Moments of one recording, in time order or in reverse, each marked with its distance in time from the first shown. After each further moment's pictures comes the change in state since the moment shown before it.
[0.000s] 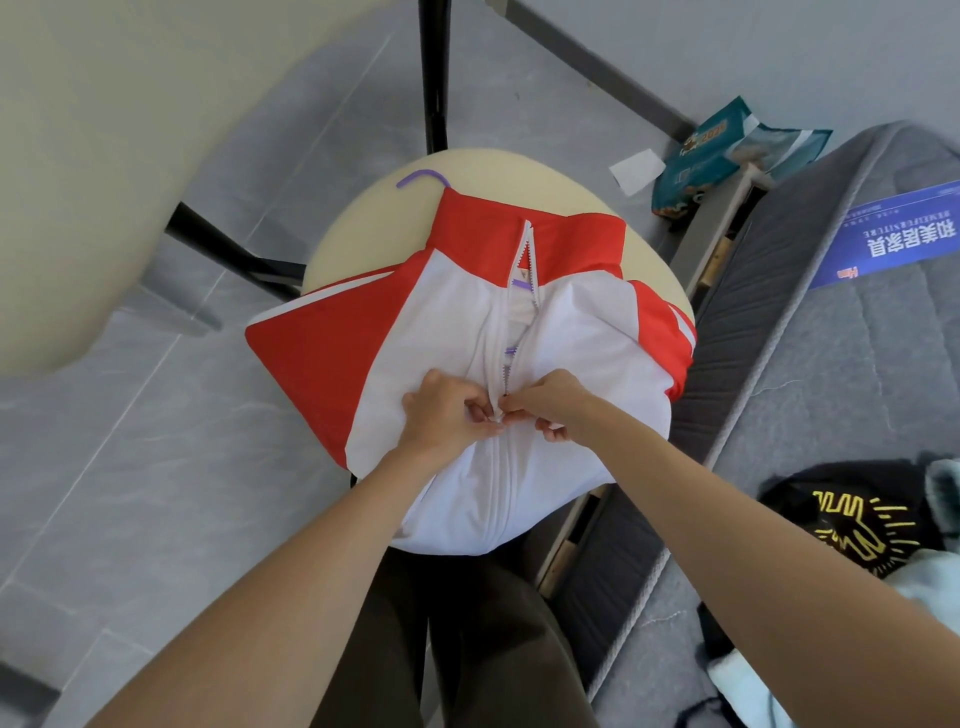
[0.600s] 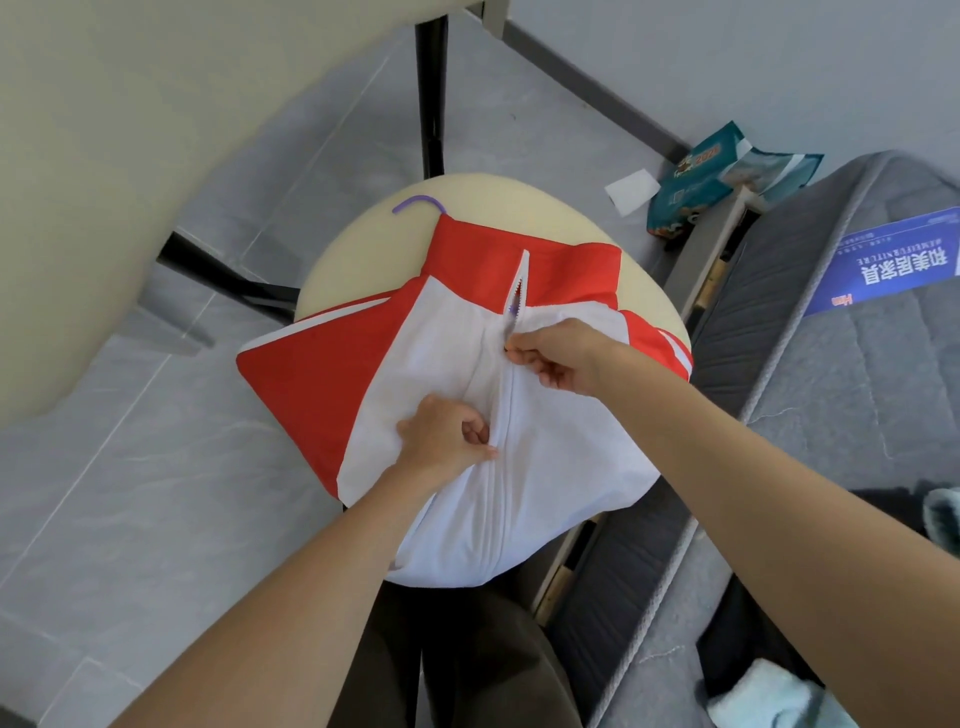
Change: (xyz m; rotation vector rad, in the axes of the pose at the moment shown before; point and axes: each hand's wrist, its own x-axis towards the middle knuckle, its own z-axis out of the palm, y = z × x) left_hand 0.012 0.008 -0.007 -0.030 -0.102 -0.097; right_hand -0.001 -0.066 -0.040 0.212 -0.016 -0.083
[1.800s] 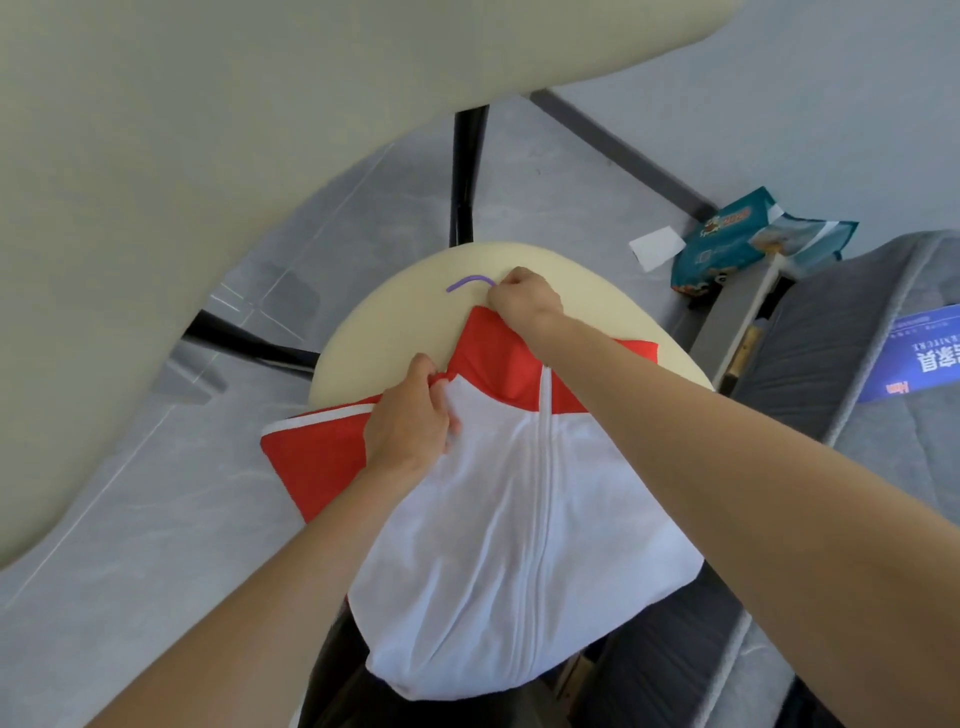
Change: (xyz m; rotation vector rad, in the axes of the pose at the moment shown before) left_hand 0.059 -0.002 -0.073 -0.171 0.317 -0.092; right_hand 0.091 -0.106 0.041 -0.387 0.324 -0.371
